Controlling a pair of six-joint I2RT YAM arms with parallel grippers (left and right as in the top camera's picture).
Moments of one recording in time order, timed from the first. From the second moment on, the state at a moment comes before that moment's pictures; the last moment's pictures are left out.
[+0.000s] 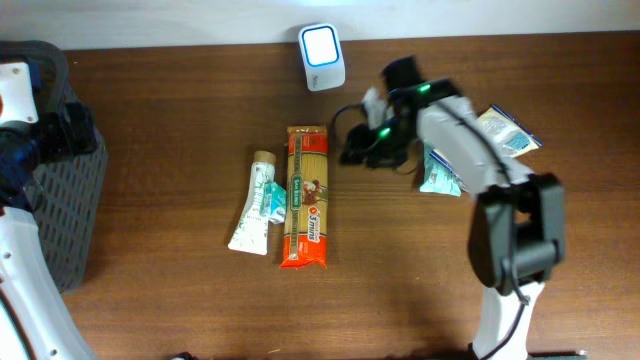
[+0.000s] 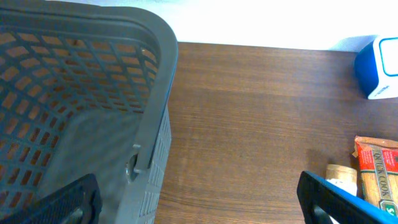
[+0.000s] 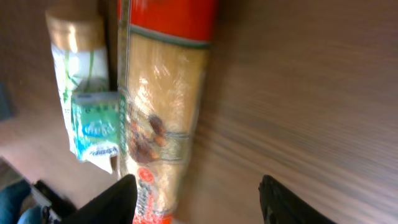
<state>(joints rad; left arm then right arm) 0.49 1.45 1.67 -0.94 0.26 0.27 0.30 2.11 1.67 -0.95 -0.54 0.20</state>
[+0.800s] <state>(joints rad) 0.49 1.45 1.67 -0.94 0.26 0.27 0.44 2.23 1.61 -0.75 -0.63 0.32</state>
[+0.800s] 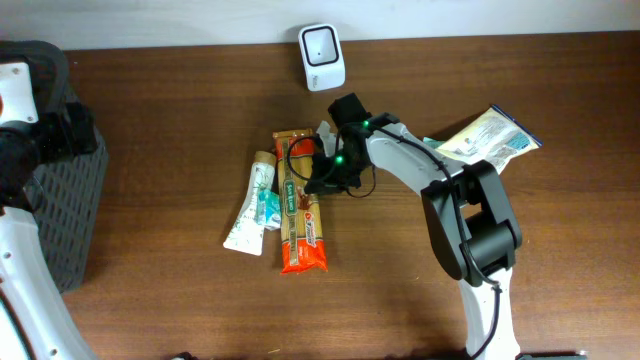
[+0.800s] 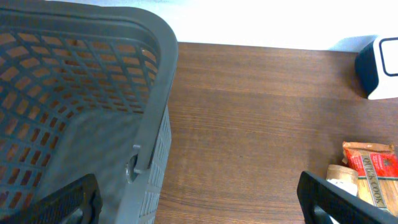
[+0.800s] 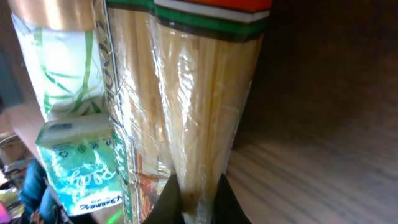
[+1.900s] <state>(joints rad) 0.49 1.45 1.67 -0.94 0.26 0.27 0.70 2.15 1.79 -1.17 -0.04 0.37</state>
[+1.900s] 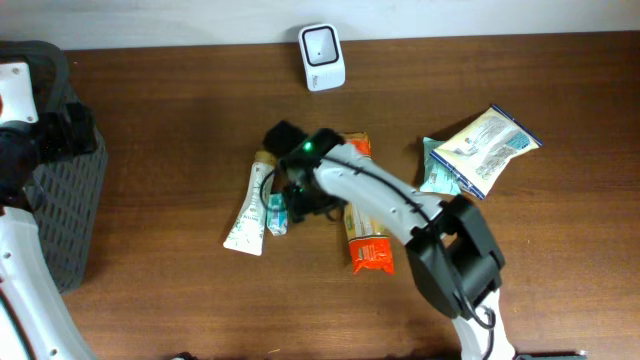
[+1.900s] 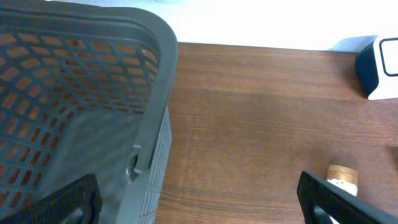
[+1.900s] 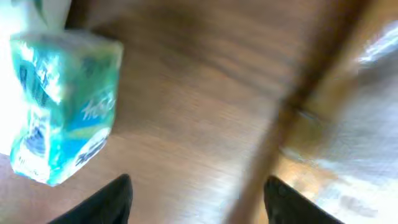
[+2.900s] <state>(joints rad) 0.49 1.45 1.67 -0.94 0.26 0.27 0.42 2.11 1.58 -1.01 -0.24 0.21</state>
